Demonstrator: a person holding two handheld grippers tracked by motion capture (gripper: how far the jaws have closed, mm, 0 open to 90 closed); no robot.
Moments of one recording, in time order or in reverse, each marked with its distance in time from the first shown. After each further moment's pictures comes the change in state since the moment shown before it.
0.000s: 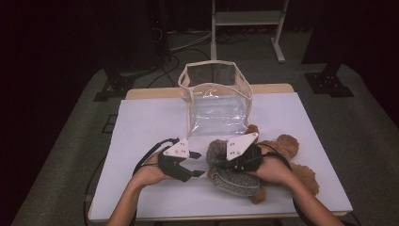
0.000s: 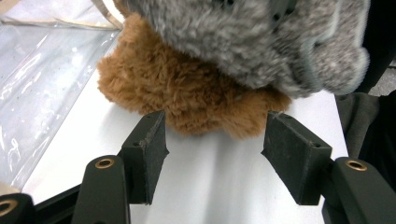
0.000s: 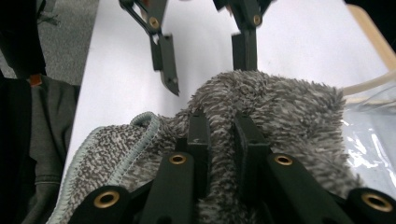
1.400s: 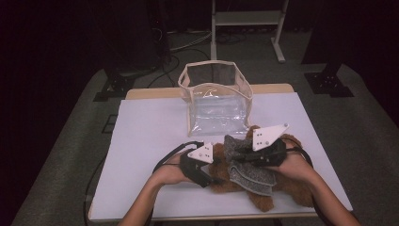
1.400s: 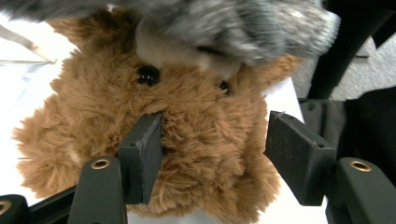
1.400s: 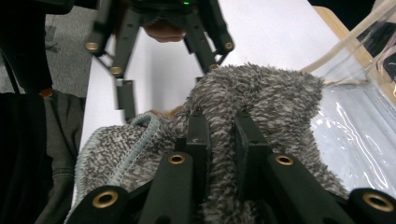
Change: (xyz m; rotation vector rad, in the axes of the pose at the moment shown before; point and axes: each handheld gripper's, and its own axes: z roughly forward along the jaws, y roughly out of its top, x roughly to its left) left arm -0.017 0.036 0.047 0.022 -0.155 0.084; right arm -0.011 -0.025 -0.052 -0.072 -0.025 0.085
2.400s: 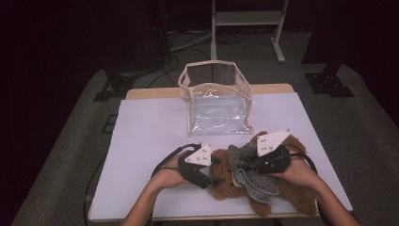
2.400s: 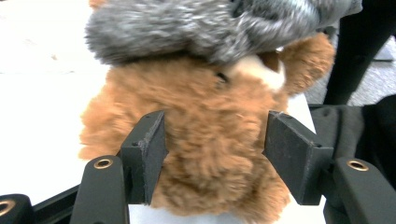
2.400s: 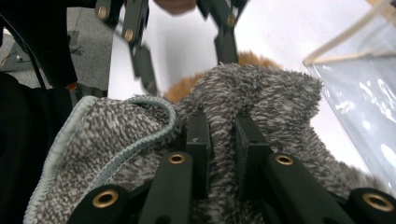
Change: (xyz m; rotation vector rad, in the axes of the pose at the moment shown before) left arm -0.005 -0.002 -0.006 -0.042 0.096 0.016; right arm 0.007 -0.028 0.000 0.016 0.073 0.085
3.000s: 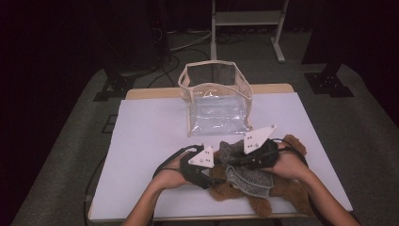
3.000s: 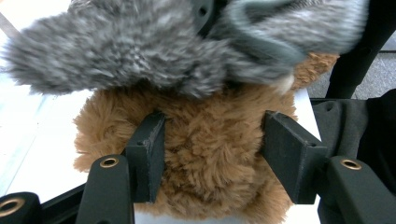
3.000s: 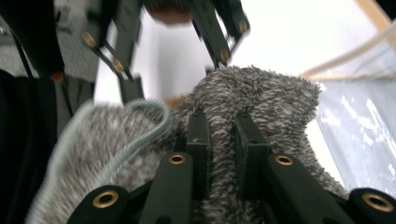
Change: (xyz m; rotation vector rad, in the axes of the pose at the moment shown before) left arm -0.005 0.001 0.006 0.029 -0.007 0.014; right arm -0.005 0.030 0.016 0.068 -0.015 -0.089
